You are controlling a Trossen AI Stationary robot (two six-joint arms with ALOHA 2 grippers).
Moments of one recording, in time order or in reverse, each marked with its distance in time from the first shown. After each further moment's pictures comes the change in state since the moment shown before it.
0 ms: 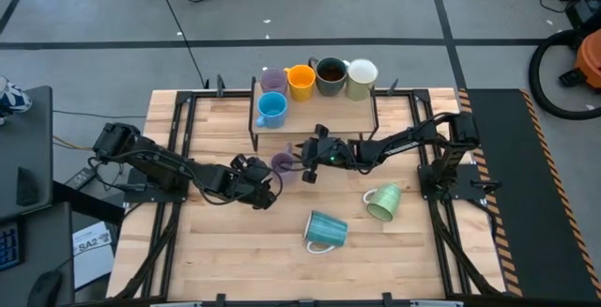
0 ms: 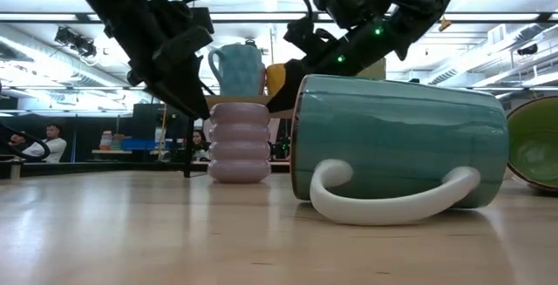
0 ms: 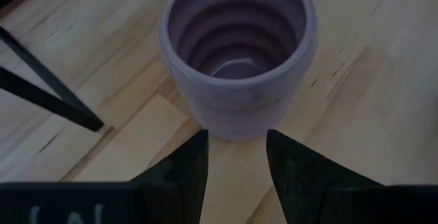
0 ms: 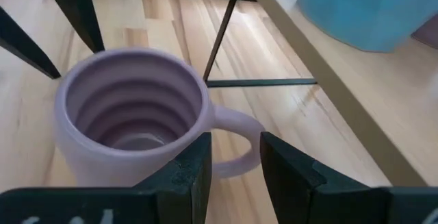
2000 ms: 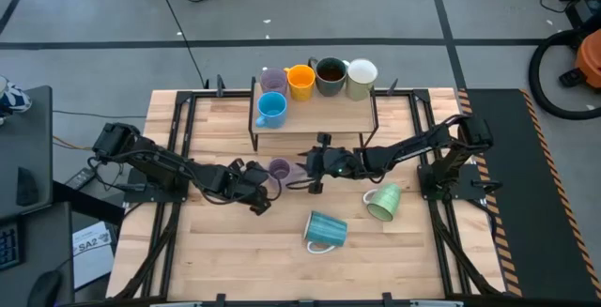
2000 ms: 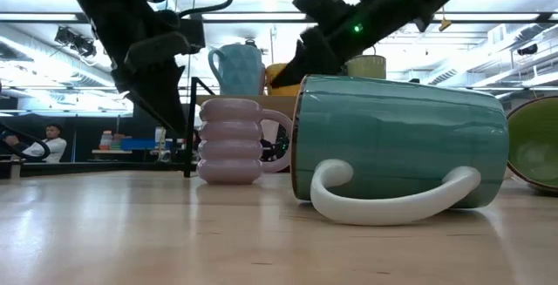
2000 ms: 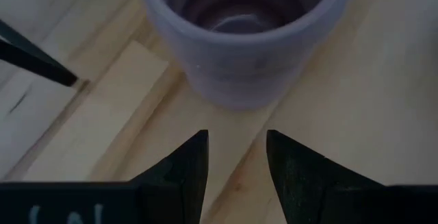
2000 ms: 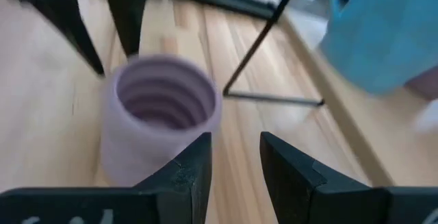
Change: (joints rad) left arm -0.003 -0.001 0.000 -0.089 0.166 -0.001; right arm 0.121 -0.101 -0.002 -0.093 0.096 -0.094
